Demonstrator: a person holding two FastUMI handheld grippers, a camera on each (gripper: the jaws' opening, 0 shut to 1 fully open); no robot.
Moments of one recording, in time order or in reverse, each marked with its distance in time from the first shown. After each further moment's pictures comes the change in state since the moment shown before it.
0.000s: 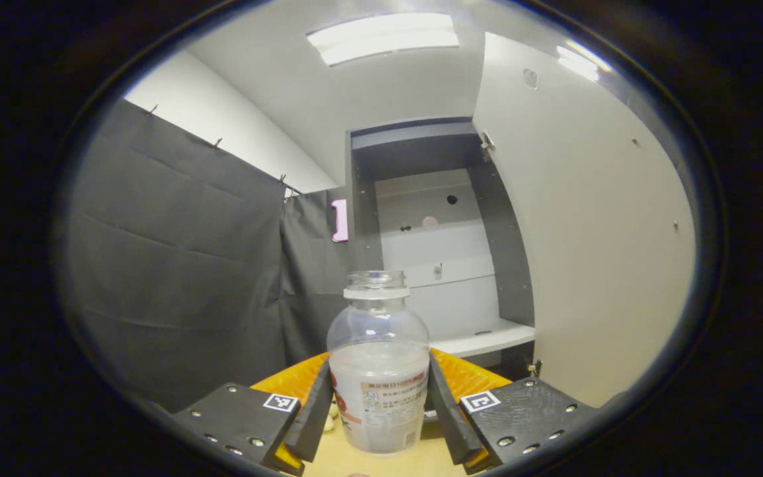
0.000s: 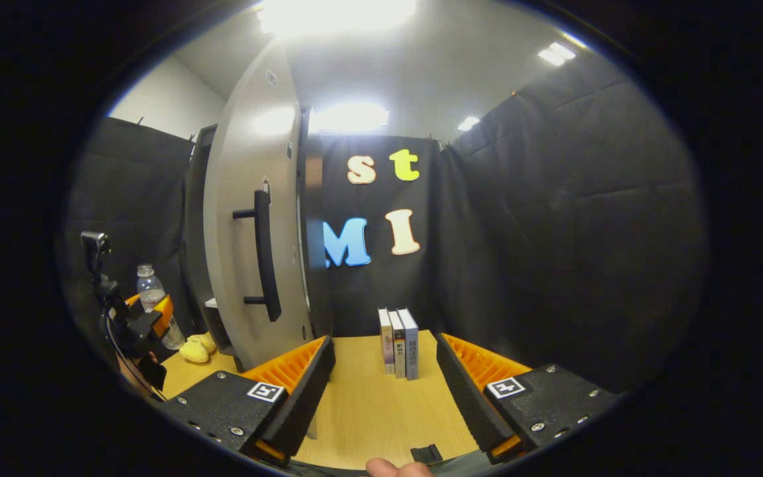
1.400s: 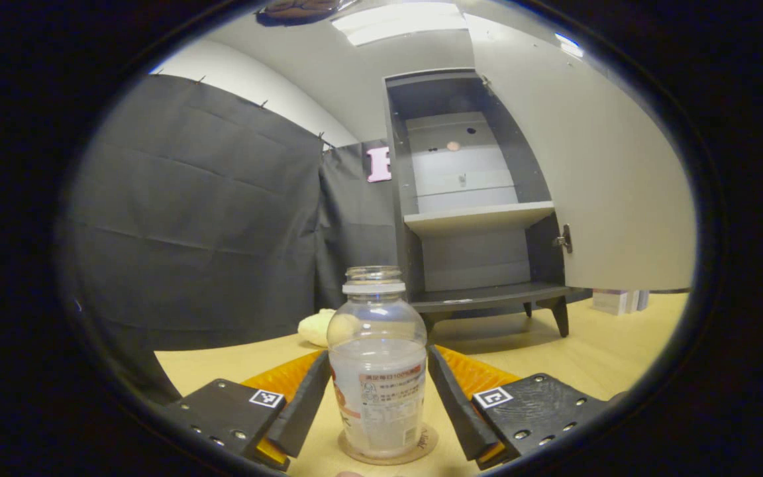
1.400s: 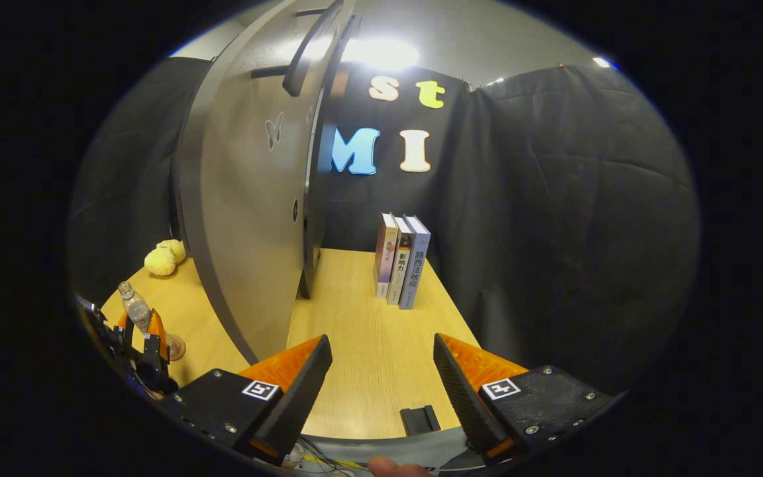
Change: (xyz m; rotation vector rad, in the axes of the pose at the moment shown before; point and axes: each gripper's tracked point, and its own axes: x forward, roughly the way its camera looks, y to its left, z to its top) left arm -0.088 0.015 -0.264 -0.027 0.093 0.148; right arm 0.023 0.023 -0.178 -0.191 0.368 -0.015
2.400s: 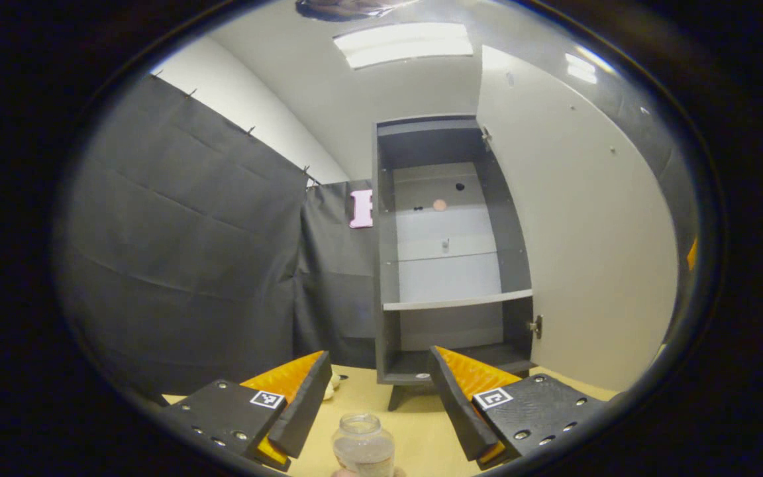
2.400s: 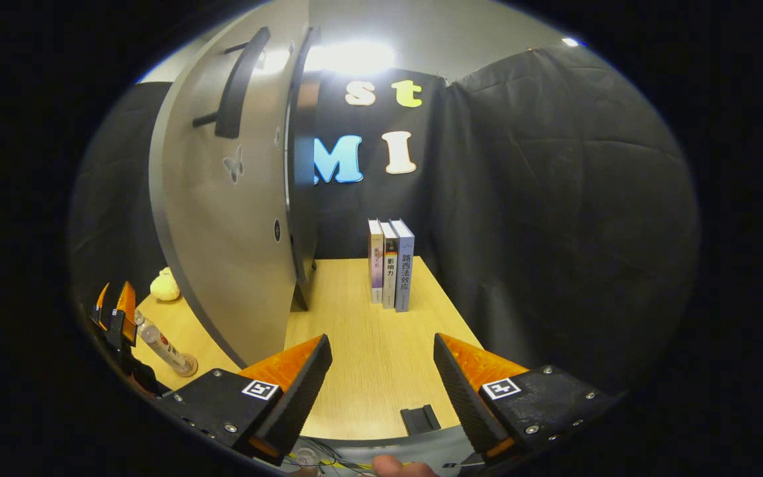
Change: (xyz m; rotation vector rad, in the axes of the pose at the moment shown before) left arm 0.002 -0.010 0.192 -0.060 -0.123 -0.105; right arm -0.010 -0.038 0.032 0.149 -0.061 -0.003
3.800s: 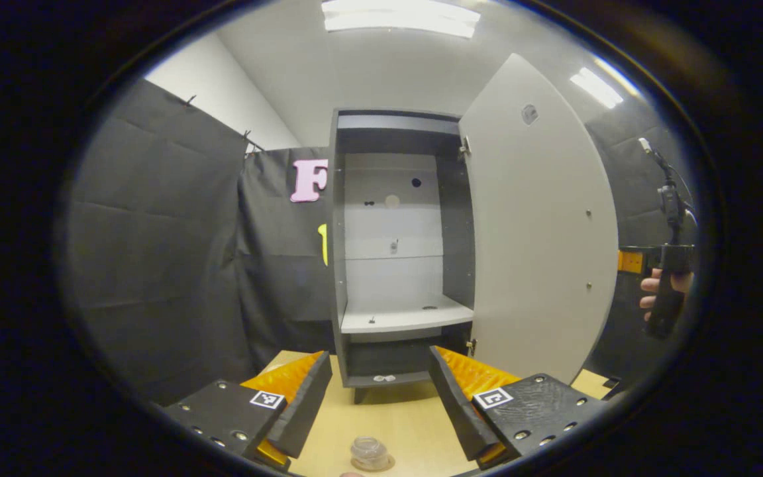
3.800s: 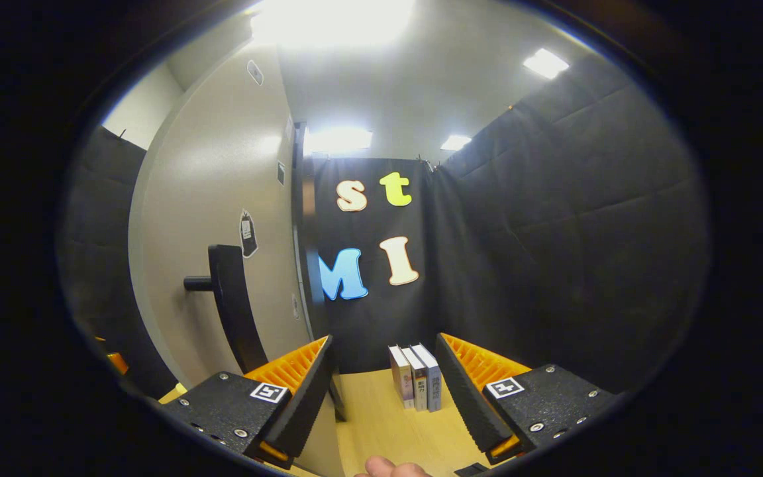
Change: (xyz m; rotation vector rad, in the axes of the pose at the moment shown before) left arm 0.037 0.019 0.142 -0.054 0.292 -0.299; right arm -0.016 0.089 0.195 0.107 -0.403 0.011
